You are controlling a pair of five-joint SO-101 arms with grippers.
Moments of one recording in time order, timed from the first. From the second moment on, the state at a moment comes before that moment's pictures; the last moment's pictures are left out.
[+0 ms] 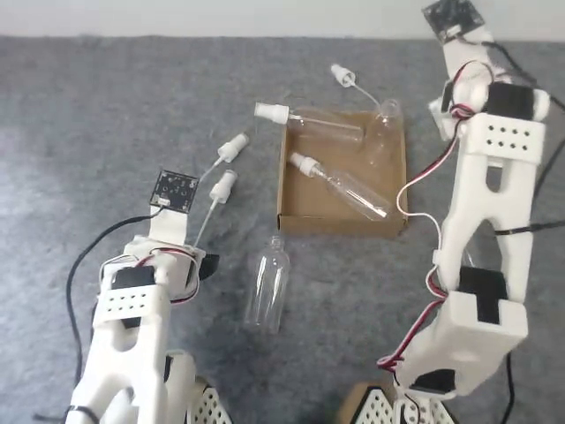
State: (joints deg) left arm -13.1 -40.9 76.7 40.2 -15.3; right arm 6.5 13.0 -28.5 80.3 32.7
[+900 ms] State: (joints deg) left arm -13.1 -40.9 78.2 38.1 -15.3; right arm 8.4 -23.8 17.9 61.0 32.0
